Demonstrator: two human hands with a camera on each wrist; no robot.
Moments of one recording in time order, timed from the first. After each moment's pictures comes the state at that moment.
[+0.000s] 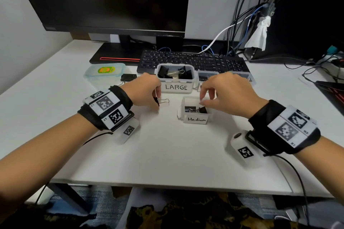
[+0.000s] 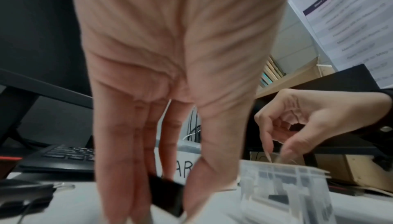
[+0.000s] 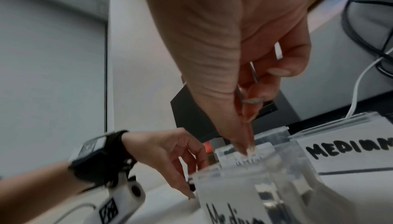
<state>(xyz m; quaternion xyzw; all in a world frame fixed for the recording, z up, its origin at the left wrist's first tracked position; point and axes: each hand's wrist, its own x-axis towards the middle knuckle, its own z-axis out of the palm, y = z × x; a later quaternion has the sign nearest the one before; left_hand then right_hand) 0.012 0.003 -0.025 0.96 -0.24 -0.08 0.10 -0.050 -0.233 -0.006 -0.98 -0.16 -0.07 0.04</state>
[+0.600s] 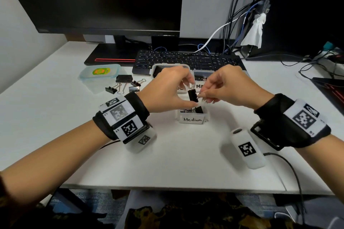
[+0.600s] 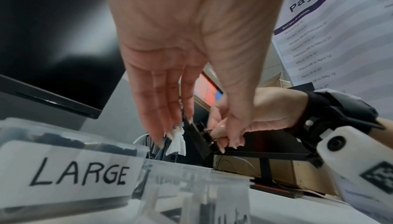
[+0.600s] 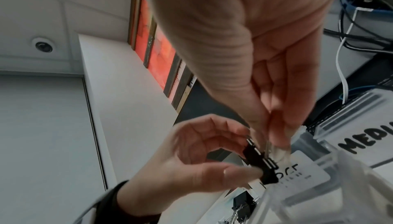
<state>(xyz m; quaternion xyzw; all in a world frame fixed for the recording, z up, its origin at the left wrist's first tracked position) -0.016 -0.052 -0.016 0.89 -0.36 0.05 0.29 -0.044 -0.248 0.001 -0.93 -0.10 0.02 0.35</state>
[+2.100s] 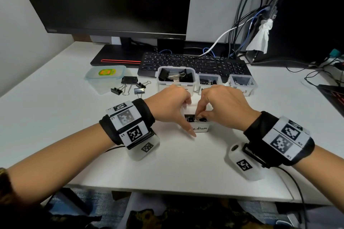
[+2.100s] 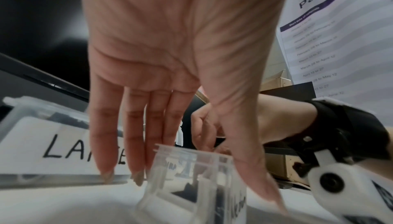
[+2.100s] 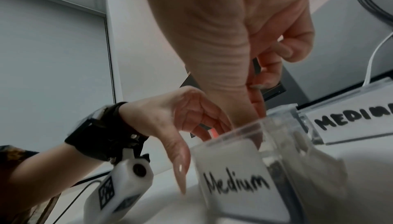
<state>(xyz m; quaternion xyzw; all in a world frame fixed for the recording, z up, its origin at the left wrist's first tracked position) -0.023 -0.050 -0.022 0.93 -0.33 -0.07 0.15 -0.056 -0.223 -0.017 -0.98 -0.18 -0.04 0.02</state>
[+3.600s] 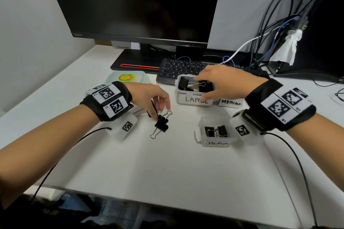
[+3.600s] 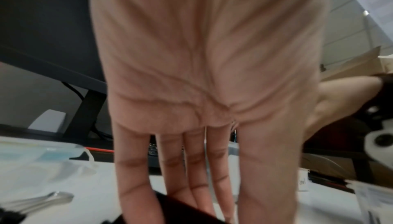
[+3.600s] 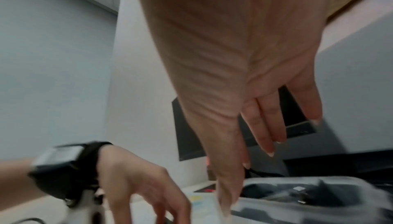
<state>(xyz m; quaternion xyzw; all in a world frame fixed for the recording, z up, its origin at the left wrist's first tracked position) 0.060 0.059 -0.025 0.90 -0.29 -0.28 0.17 0.036 -0.193 0.025 -0.96 -0.26 0.06 -0.06</state>
